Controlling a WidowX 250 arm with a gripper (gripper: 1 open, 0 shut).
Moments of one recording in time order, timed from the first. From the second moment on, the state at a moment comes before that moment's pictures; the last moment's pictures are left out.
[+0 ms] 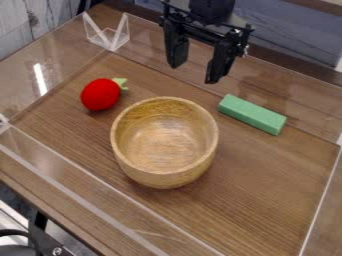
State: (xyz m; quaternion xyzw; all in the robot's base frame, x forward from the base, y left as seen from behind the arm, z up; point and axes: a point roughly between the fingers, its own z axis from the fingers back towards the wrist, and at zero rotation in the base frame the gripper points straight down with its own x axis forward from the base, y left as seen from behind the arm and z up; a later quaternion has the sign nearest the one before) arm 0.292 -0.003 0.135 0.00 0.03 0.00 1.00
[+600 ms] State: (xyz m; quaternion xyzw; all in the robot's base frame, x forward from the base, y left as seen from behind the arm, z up) arm 0.319 -0.064 0.075 -0.01 0.08 -0.09 0.99
